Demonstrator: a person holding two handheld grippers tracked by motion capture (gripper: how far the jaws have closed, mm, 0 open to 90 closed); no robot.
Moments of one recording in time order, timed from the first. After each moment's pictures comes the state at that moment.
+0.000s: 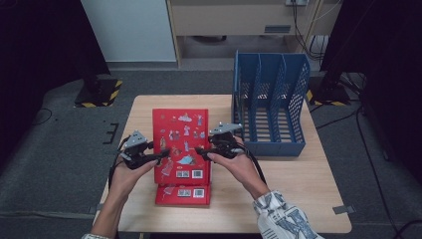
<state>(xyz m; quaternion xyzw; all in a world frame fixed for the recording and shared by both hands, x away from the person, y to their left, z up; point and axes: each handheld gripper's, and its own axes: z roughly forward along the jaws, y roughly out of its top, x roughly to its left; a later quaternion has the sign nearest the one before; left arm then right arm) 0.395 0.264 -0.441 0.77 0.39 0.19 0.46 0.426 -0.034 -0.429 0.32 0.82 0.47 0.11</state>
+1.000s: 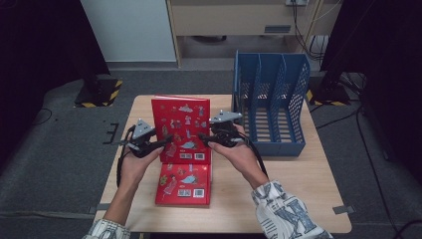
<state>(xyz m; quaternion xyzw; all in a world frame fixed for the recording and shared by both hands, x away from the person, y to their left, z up) 0.421 0.245 -0.428 0.75 0.40 0.27 0.45 0.442 -0.033 -0.401 0.33 0.81 0.46 0.16</state>
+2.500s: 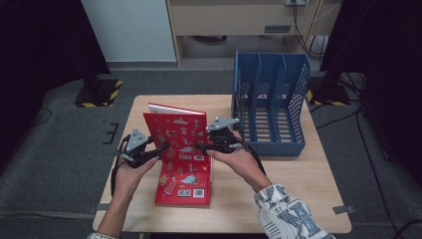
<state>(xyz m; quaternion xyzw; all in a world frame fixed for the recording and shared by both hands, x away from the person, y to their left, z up) 0.390 0.258 -0.435 0.76 0.38 0.27 0.46 0.428 -0.025 -0.410 0.27 0.83 0.47 0.12</state>
